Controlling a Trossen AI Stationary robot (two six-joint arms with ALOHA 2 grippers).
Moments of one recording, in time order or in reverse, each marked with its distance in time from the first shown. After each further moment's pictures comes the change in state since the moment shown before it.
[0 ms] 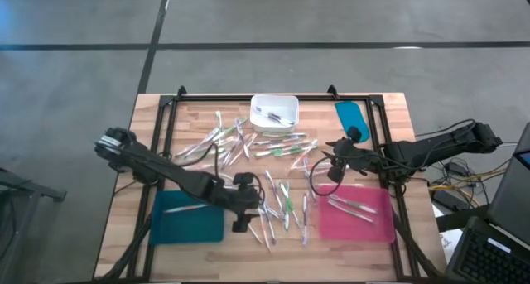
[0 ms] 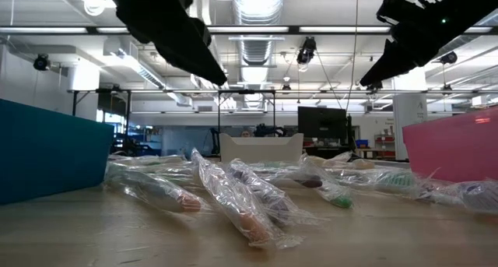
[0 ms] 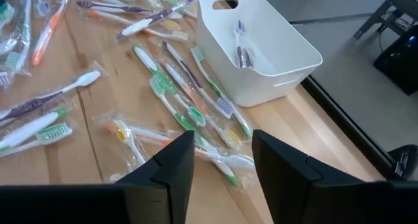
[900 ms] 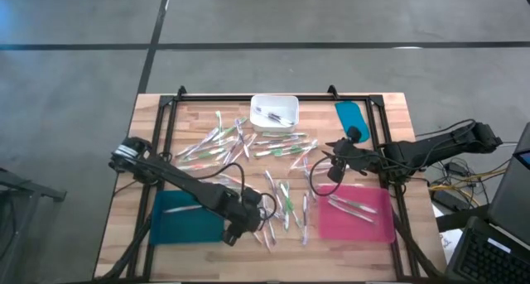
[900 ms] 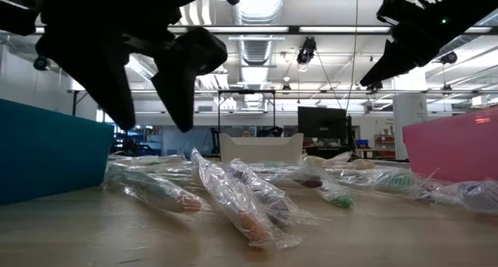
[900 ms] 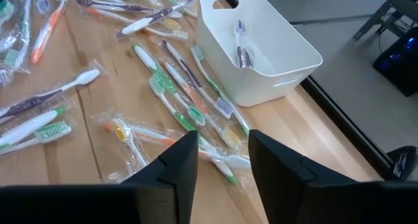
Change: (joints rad) left arm -0.037 0.183 0.180 -0.315 0.202 0.346; right arm 0.000 0.001 0.000 -0.001 0.000 -0.009
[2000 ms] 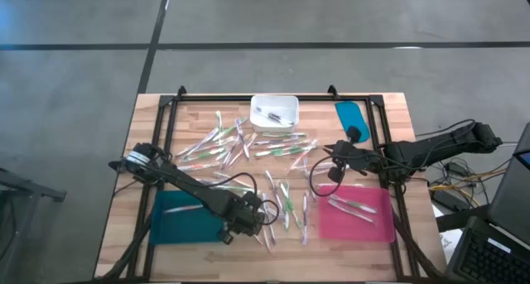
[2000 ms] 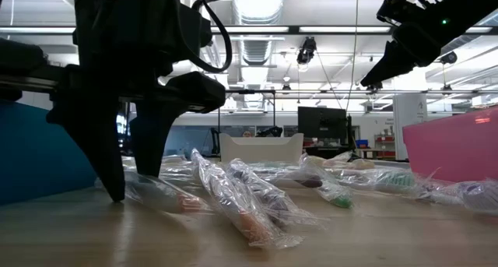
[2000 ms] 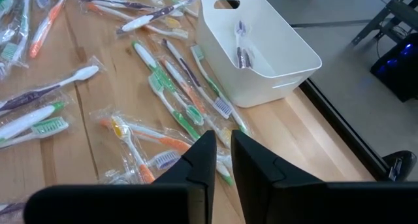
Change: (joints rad) left arm -0.001 0.119 0.000 -0.034 0.003 0.130; right arm 0.000 0.000 -0.001 0.000 0.001 -0.029
